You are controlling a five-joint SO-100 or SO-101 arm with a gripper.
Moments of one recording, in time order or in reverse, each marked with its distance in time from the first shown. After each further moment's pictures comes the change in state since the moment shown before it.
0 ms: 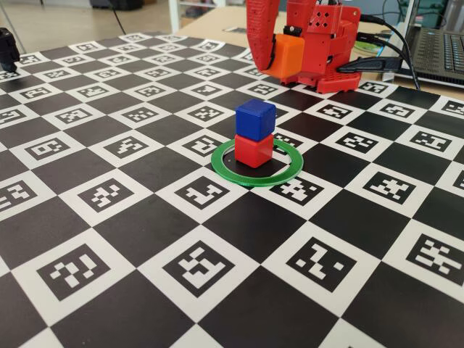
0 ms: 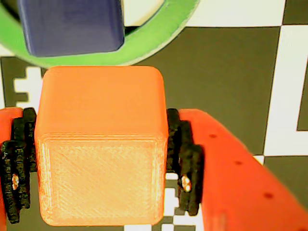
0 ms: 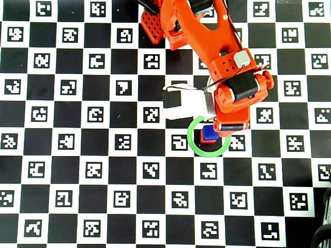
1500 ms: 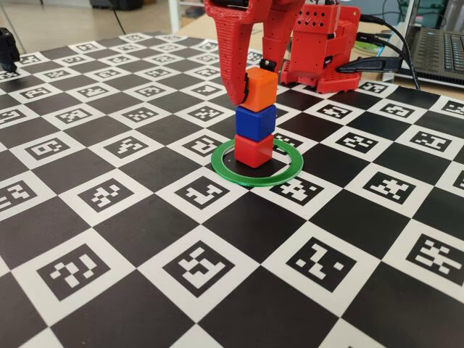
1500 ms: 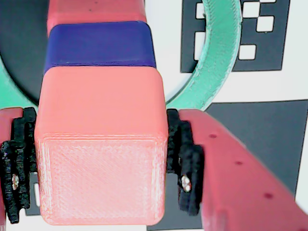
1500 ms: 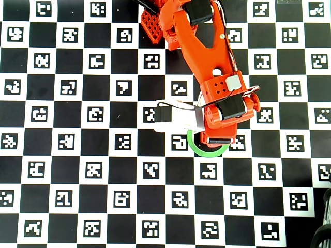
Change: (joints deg) arm 5.0 -3.8 4.2 -5.8 -4.4
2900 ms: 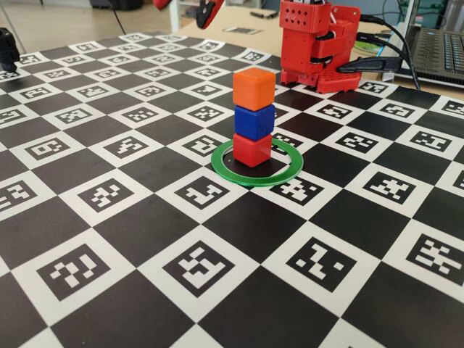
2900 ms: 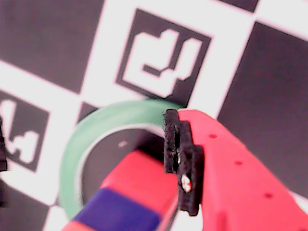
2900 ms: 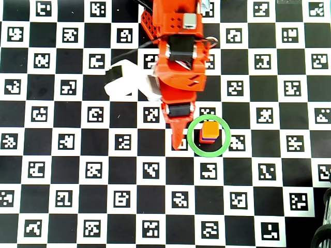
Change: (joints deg) arm 22.4 48.2 43.2 -23.6 -38.9
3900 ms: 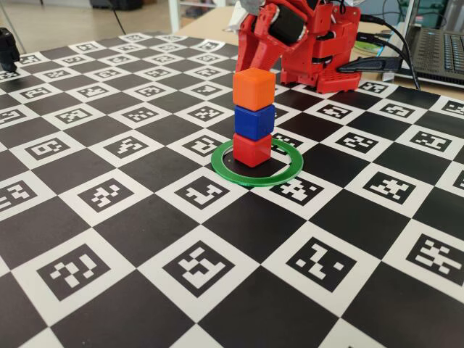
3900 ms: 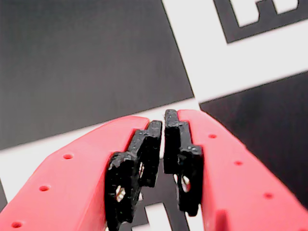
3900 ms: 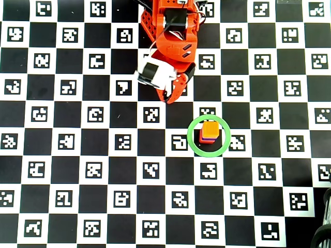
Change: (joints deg) arm -6.8 59.1 53.6 0.2 -50.1
